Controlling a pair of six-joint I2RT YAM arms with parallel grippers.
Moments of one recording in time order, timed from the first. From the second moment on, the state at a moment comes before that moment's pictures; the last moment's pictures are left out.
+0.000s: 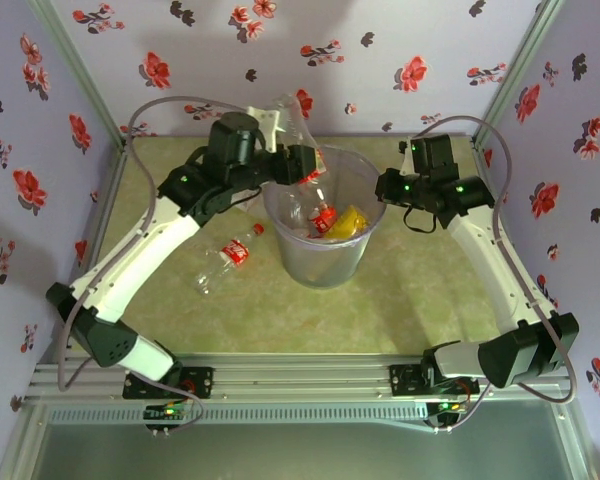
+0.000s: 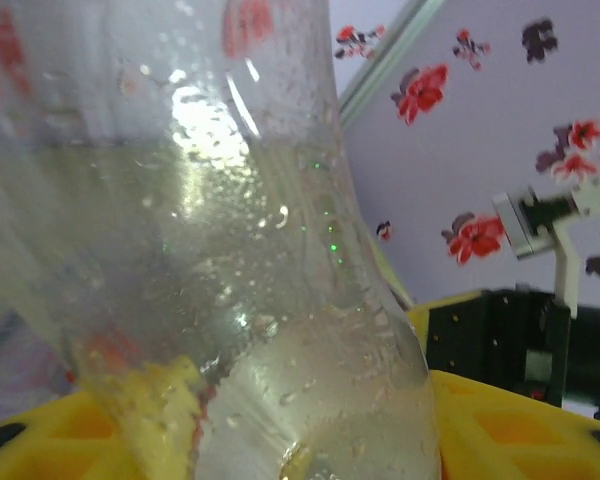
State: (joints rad) left arm -0.74 1.52 1.73 -0.59 0.11 -0.48; right arm 0.31 1.34 1.42 -0.86 -0.18 0.46
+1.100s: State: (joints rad) left arm -0.87 1.73 1.69 -0.76 0.05 -0.09; right arm 0.32 1.34 1.42 -0.85 -0.18 0.46
